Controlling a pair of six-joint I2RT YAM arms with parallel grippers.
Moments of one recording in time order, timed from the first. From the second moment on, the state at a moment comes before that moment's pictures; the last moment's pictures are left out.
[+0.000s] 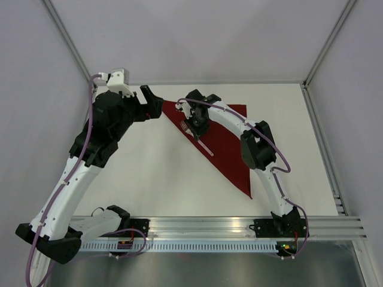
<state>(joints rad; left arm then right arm) -0.48 1.06 1.37 -0.50 -0.19 -0.38 0.62 2.37 2.13 -1.00 -0.17 -0.10</state>
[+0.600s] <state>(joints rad) -0.48 1.06 1.33 -0.50 -0.19 -0.38 0.63 2.44 2.13 -0.97 -0.13 -0.07</state>
